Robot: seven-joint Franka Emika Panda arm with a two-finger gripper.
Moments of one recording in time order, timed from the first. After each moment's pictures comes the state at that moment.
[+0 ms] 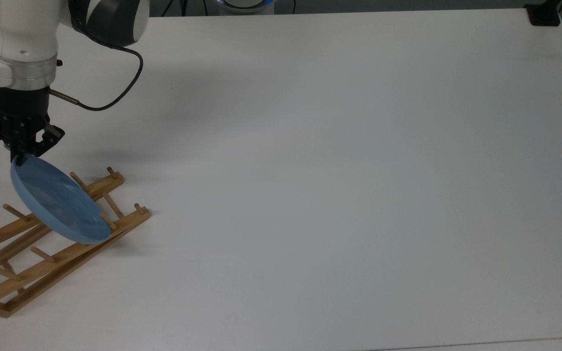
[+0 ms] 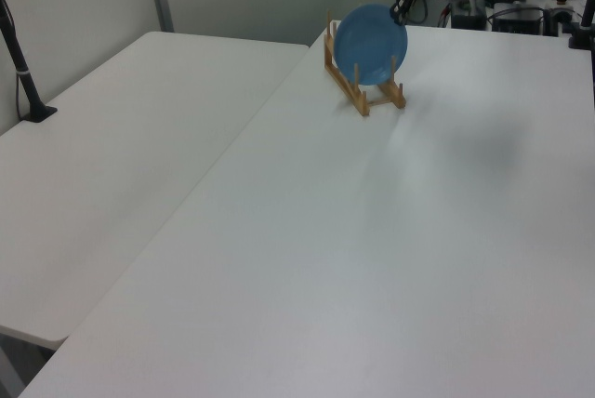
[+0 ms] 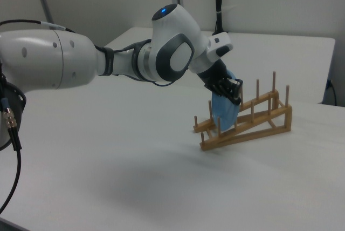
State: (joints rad) arm -0.24 0.44 -0.14 -1.52 -0.26 2.43 0.01
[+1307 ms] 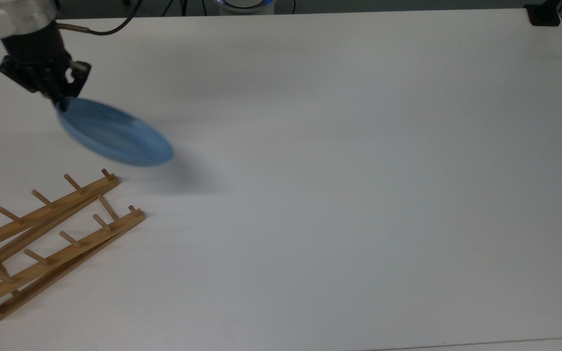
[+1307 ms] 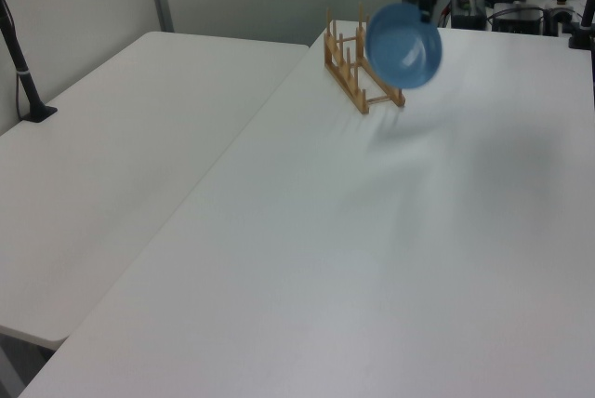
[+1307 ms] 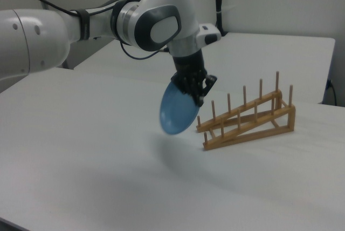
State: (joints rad) arm -0.26 0.30 -0.10 -1.49 -0.01 1.91 -0.39
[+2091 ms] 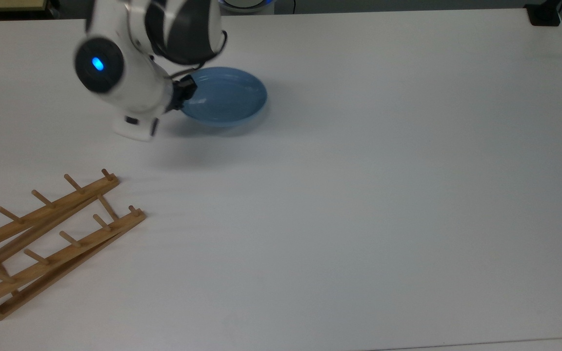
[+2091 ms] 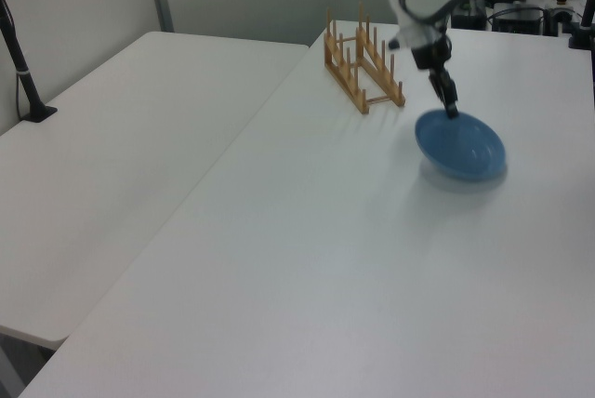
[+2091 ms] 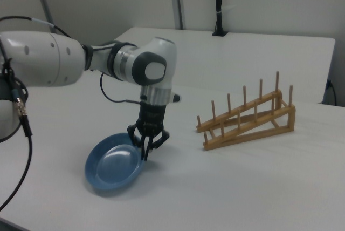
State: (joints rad) arm -0.13 0.46 -0.05 -1.60 -0.01 1.58 -0.72
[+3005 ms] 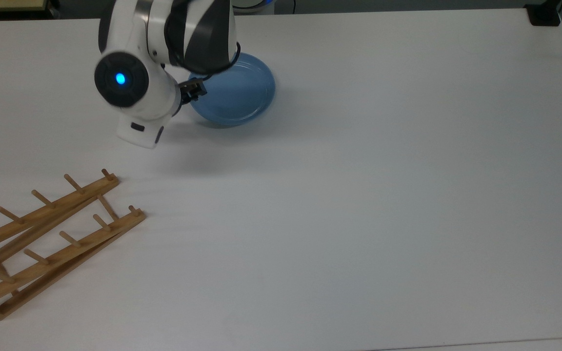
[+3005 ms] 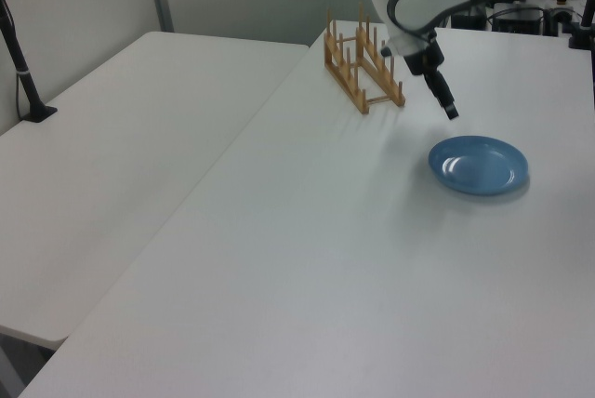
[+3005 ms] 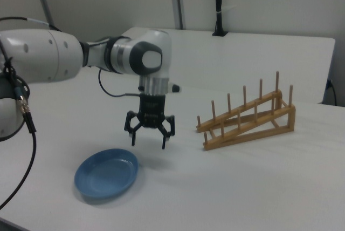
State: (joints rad) arm -0.09 0.49 -0.05 -1.51 -0.09 1.53 -0.59
